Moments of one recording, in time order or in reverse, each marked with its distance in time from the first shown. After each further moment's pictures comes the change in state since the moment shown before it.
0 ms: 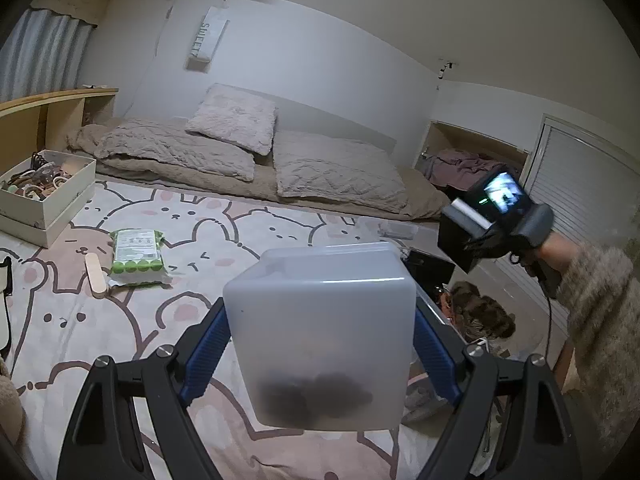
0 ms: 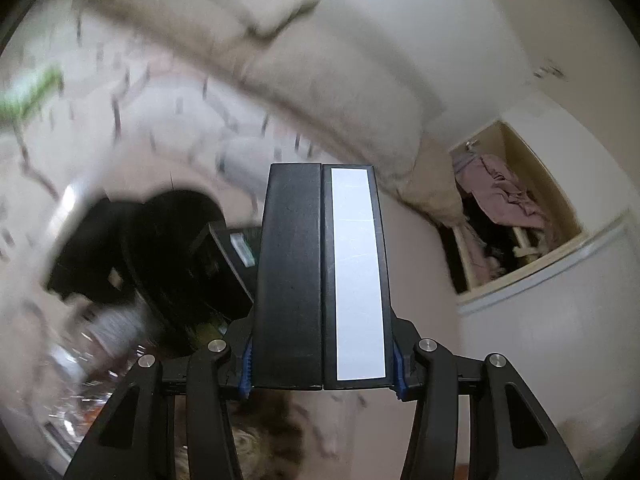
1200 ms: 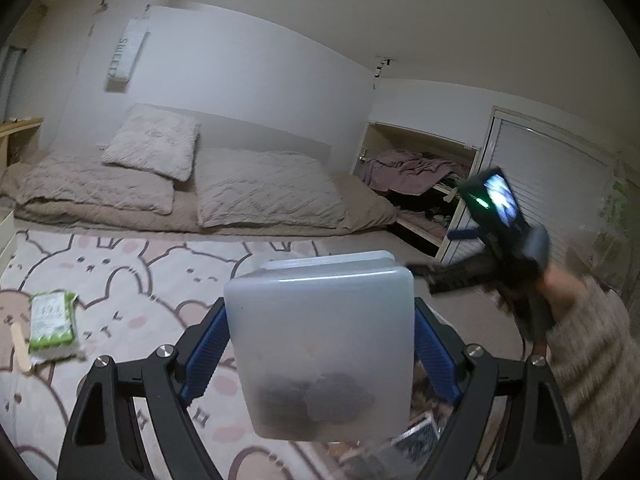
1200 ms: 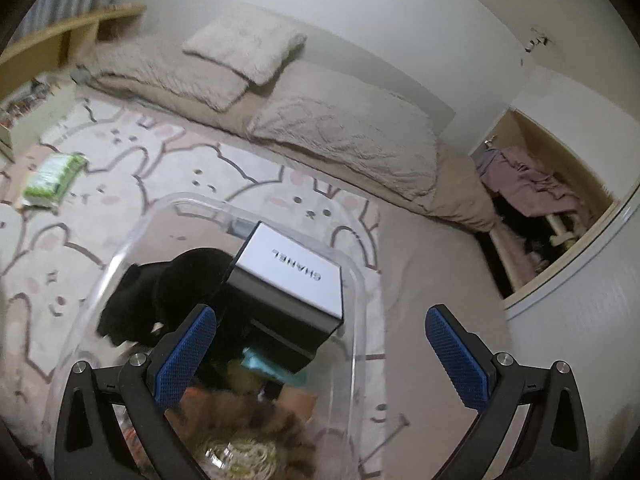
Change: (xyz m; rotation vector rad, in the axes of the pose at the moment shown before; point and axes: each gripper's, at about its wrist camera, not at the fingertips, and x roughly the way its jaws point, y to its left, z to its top) left arm 0.089 -0.098 0.081 0.104 -0.016 -0.211; right arm -0.043 -0.072 -0.021 0.272 -0.246 0.267
